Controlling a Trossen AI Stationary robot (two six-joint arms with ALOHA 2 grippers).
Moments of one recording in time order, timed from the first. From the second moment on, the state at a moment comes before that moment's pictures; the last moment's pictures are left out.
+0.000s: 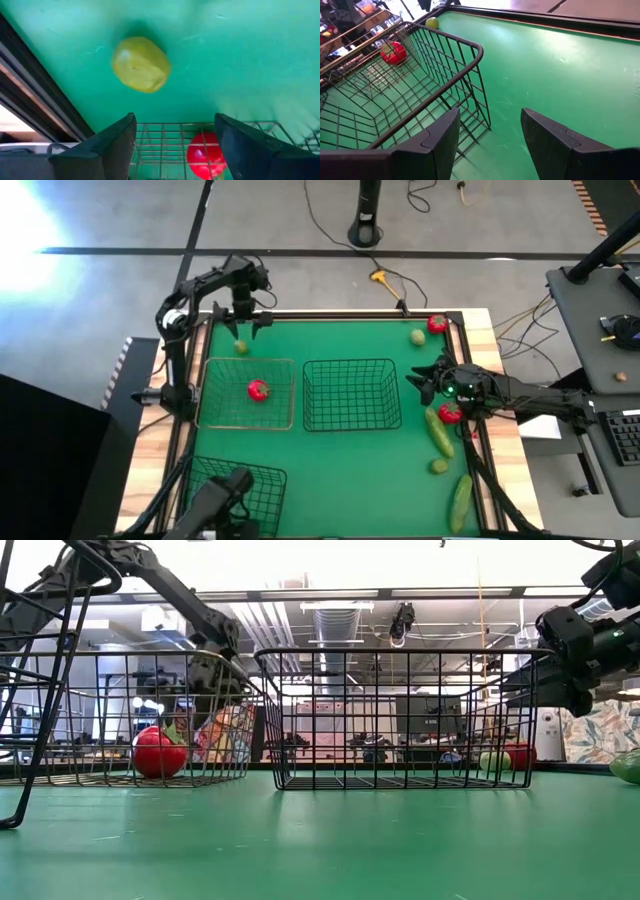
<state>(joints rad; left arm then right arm) 1.02 2.08 1.69 -1.57 0.16 -0.46 -0.19 0.17 0.13 -0.36 0.25 0.51</state>
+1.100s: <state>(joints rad) 1.06 2.16 1.66 -1.54 0.09 -0.58 -0.19 0.17 0.13 -0.40 0.32 0.43</state>
